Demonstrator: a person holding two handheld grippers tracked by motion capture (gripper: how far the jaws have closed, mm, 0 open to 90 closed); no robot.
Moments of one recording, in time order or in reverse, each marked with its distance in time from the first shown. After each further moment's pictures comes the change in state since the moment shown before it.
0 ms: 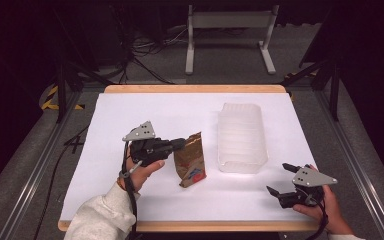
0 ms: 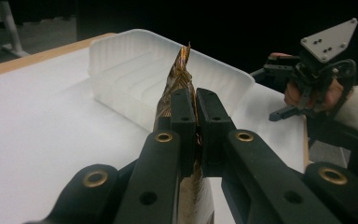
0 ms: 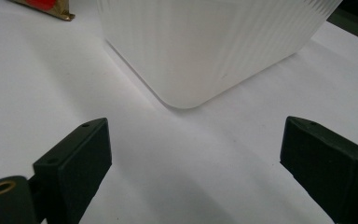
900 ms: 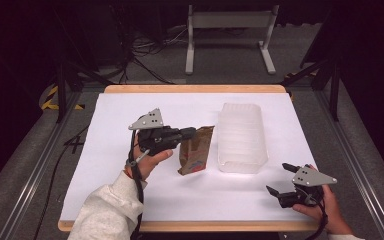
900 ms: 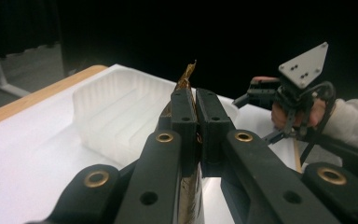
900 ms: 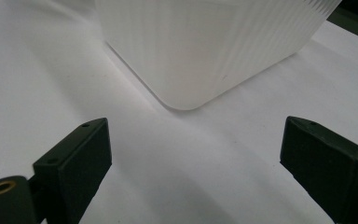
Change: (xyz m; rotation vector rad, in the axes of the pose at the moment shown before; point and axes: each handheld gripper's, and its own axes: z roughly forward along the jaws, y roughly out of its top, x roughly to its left) left arm 0.000 0.043 0.016 -0.063 -0.058 0.088; right arm 0.000 0.001 0.000 0.002 0.002 0.011
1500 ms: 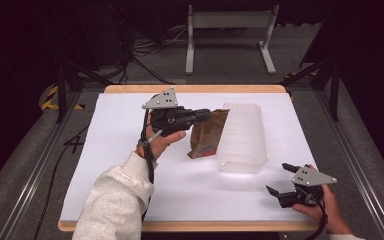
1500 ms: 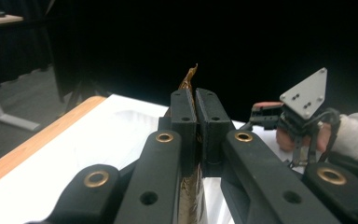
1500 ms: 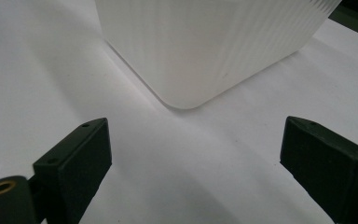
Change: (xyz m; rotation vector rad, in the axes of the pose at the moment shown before) left arm 0.009 0.048 0.029 -0.022 -0.047 0.100; right arm 0.000 -0.001 0.001 0.002 0.003 0.007
